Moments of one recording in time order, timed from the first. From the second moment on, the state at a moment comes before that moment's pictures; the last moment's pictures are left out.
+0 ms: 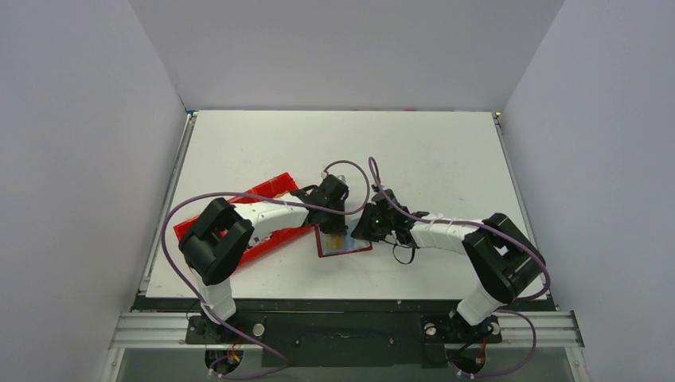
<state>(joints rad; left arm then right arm) -0.79 1.82 1.12 -0.32 0.02 -0.77 0.66 1.61 0.71 0.07 -0.15 0.80</state>
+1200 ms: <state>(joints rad) -0.79 1.87 1.22 -0.29 0.13 -0.74 0.90 1.35 0.71 -0.14 0.24 0.73</state>
